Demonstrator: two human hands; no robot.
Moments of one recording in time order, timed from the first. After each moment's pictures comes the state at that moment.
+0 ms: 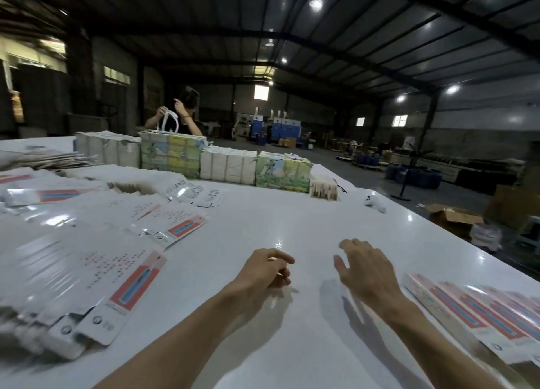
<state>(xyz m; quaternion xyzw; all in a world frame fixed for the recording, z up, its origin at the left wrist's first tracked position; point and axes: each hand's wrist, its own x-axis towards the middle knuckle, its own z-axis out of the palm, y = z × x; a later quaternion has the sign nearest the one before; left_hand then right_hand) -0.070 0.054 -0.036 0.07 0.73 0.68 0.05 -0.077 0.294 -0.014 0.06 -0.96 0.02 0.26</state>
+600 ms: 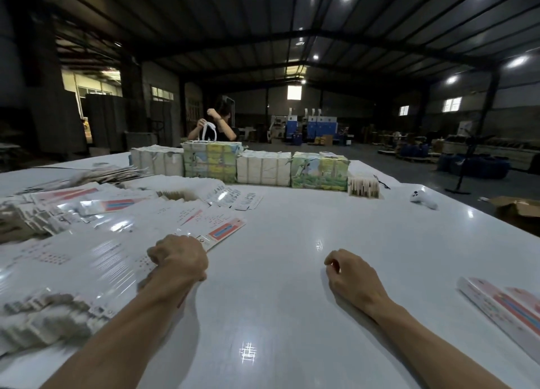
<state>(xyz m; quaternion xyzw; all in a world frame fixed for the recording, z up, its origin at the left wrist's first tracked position) -0.043 -0.105 0.020 -0.31 0.95 -0.06 0.00 -0.109 0.226 -0.055 0.16 -0.95 0.22 0.17</state>
